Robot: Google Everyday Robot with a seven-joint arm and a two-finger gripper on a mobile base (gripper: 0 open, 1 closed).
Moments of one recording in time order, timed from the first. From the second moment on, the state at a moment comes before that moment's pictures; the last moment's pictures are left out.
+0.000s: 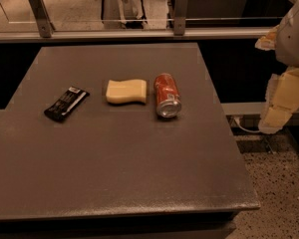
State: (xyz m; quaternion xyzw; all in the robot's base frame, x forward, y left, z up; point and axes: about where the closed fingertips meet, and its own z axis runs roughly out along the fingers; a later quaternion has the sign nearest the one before) arm 0.438 -0.217 0.976 -0.60 0.78 -0.03 0.16
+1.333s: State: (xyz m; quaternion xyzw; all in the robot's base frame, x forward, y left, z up) arm 0.521 -0.133 0.910 -0.64 0.76 0.02 0.11
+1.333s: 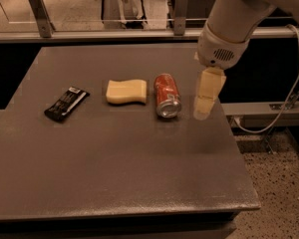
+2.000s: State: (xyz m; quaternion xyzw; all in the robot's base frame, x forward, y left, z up) arm 0.561 -0.101 0.879 -0.58 0.81 0.02 0.10
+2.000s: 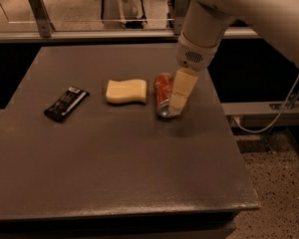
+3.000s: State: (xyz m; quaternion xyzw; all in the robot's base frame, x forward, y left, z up) arm 0.559 -0.085 0.846 -0.48 0.87 0.01 0.09
